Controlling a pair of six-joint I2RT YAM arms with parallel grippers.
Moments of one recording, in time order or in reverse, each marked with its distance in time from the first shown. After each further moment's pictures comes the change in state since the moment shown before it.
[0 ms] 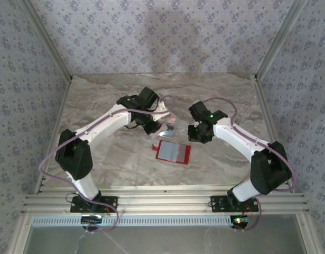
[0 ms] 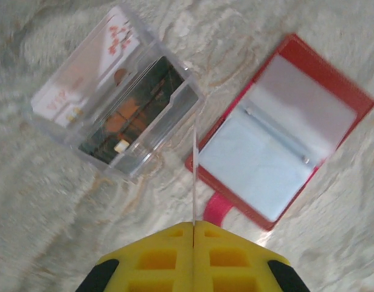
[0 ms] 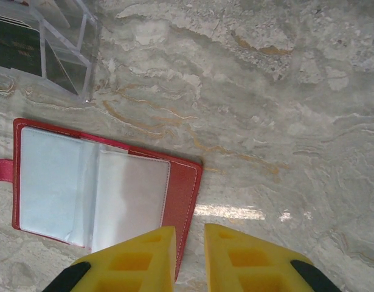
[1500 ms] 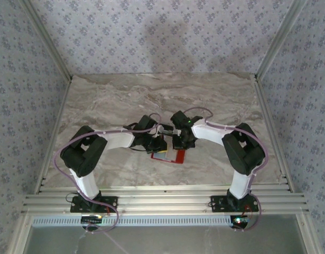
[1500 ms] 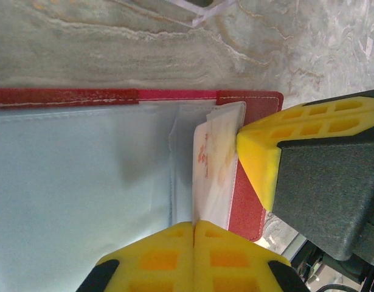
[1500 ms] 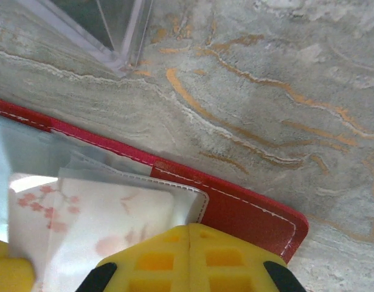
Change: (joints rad) left arm -0.006 0.017 -0.611 0.783 0.359 -1.257; right arm 0.137 0.321 0.015 0.184 -0.087 0.036
